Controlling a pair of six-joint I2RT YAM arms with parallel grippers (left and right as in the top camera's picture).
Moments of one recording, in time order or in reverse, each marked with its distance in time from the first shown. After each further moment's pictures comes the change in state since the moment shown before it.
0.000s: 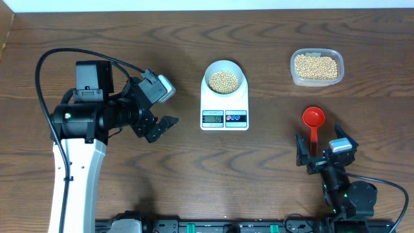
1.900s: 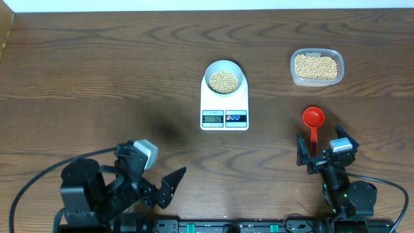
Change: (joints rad) left arm 0.000 -0.774 -0.405 0.040 0.095 -0.634; right arm 0.000 -0.001 0.000 -0.002 0.010 0.000
